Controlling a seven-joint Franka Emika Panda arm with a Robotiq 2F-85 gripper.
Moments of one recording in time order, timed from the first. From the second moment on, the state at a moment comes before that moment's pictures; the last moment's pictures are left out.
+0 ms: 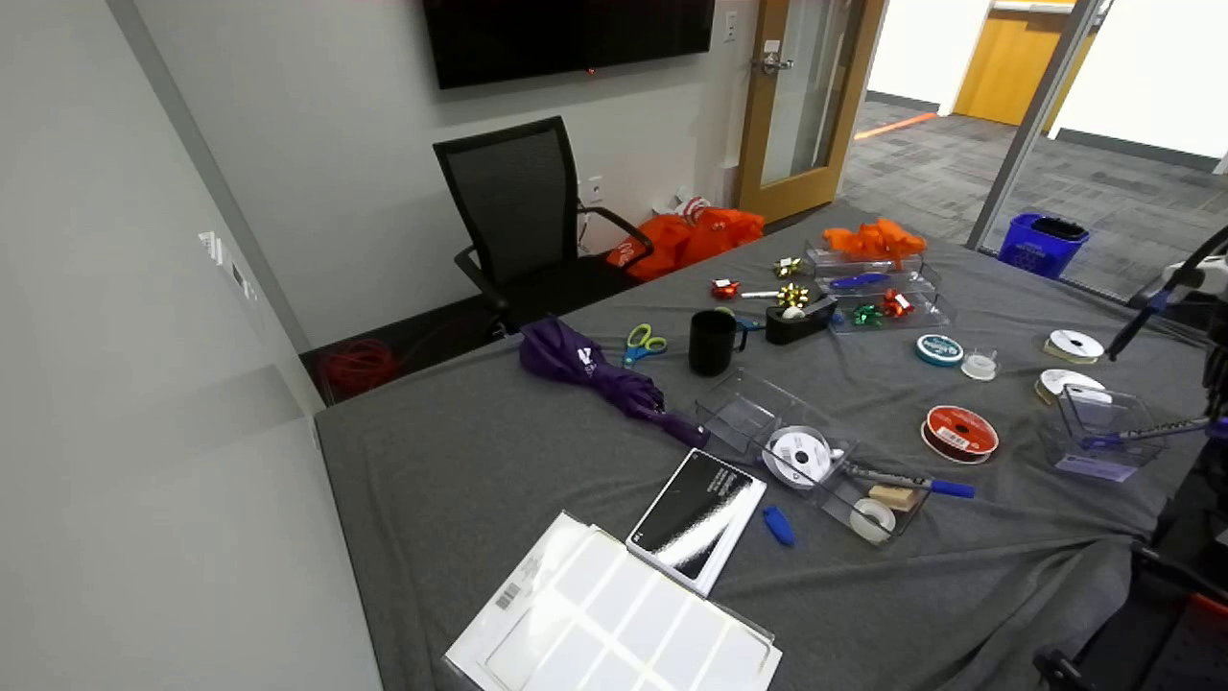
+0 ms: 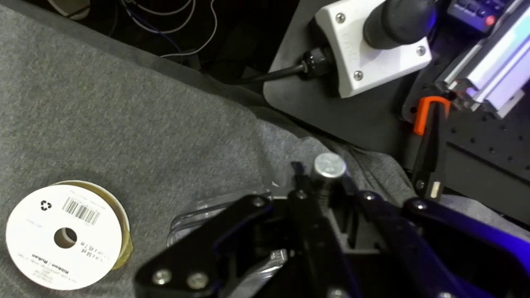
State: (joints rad) arm -0.31 -0.18 -0.46 -2.74 -0.36 2.36 -0.93
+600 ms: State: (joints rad) arm -0.32 -0.53 -0.44 -2.72 -0.28 1.94 -0.93
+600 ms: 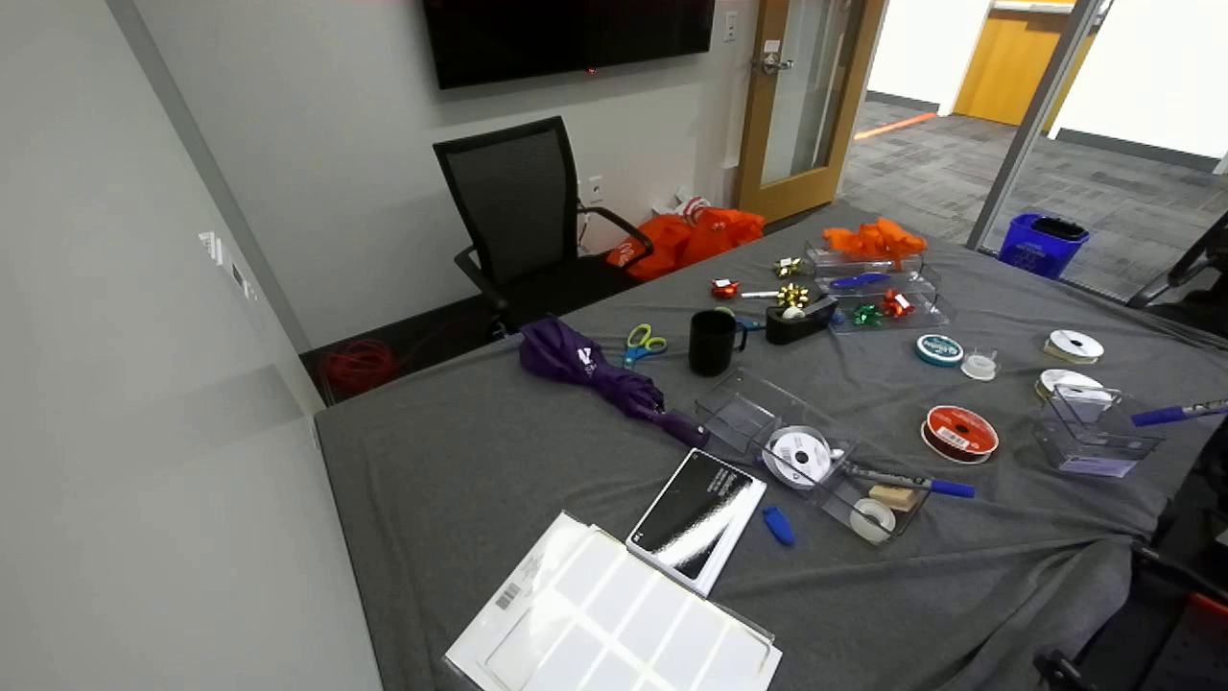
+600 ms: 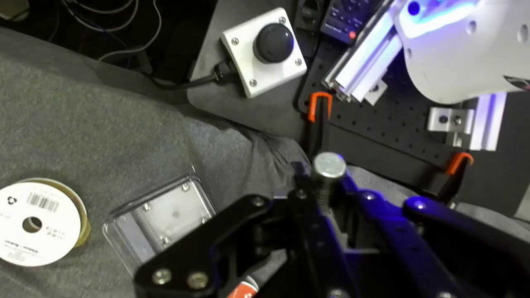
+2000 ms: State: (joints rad) arm 0.03 -0.35 -0.19 -2.55 0.06 2.01 -0.51
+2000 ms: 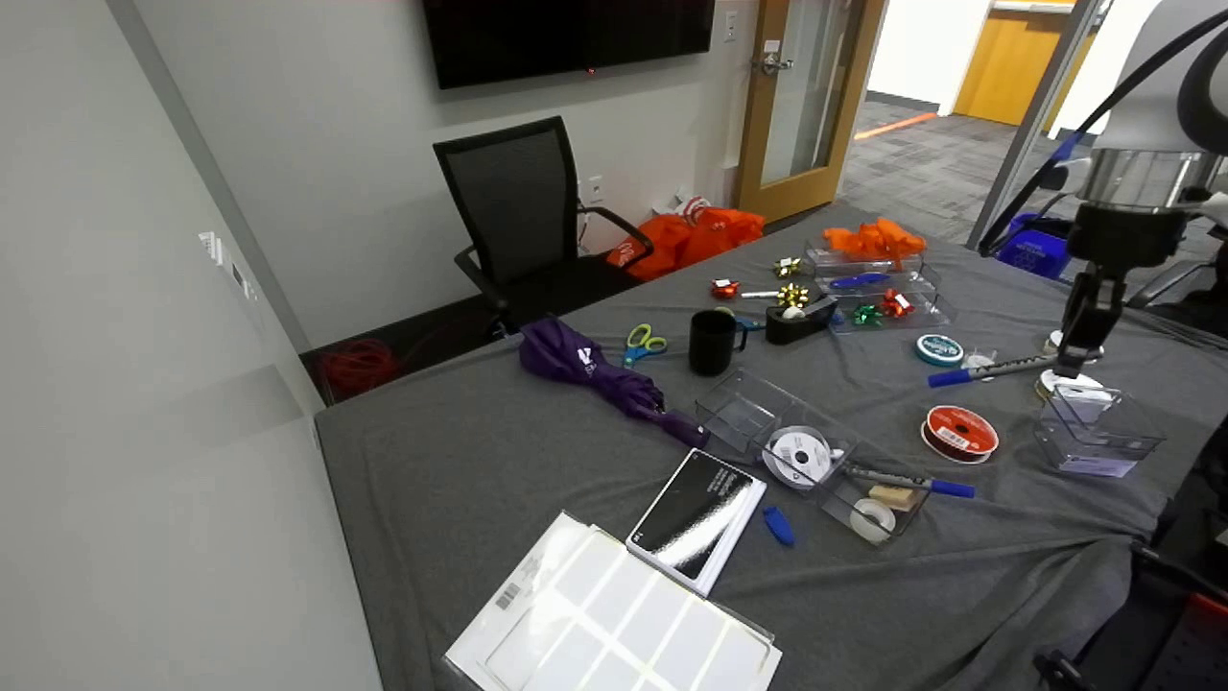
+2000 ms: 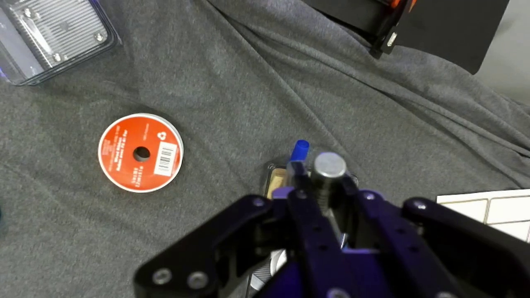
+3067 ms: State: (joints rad) arm 0.08 -0.17 0.02 -2.53 0.04 2.02 -0.17
